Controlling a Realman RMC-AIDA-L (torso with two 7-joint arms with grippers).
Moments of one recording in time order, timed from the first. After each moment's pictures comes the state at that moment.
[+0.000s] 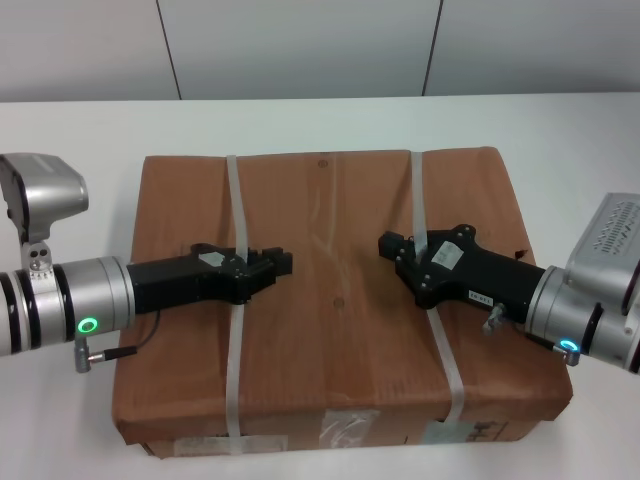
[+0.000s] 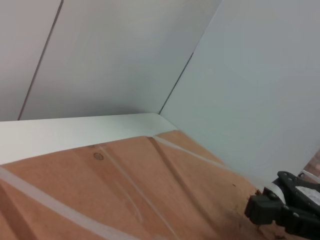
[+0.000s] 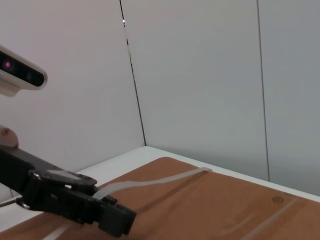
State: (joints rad) left arm -0.55 -2.05 1.20 0.37 1.48 1.19 -1.45; right arm 0.60 2.08 -0.77 0.00 -1.54 -1.18 0.70
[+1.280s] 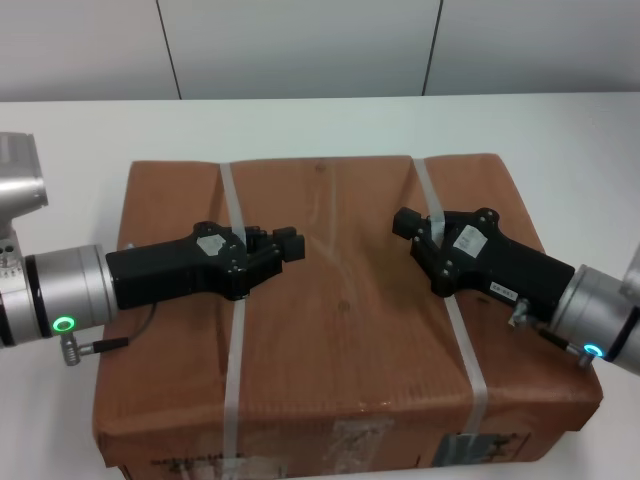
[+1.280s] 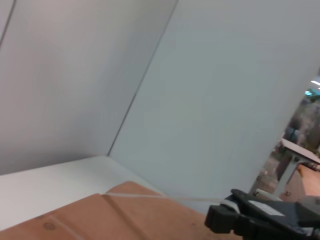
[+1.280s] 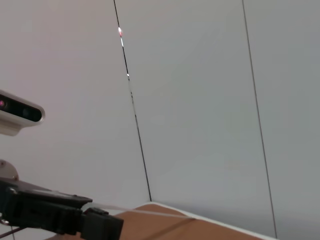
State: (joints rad) left arm -0.50 -2.04 1.20 0.47 1.43 1.38 -1.39; right arm 0.54 2.08 -0.69 -0.02 -1.54 -1.35 0.66
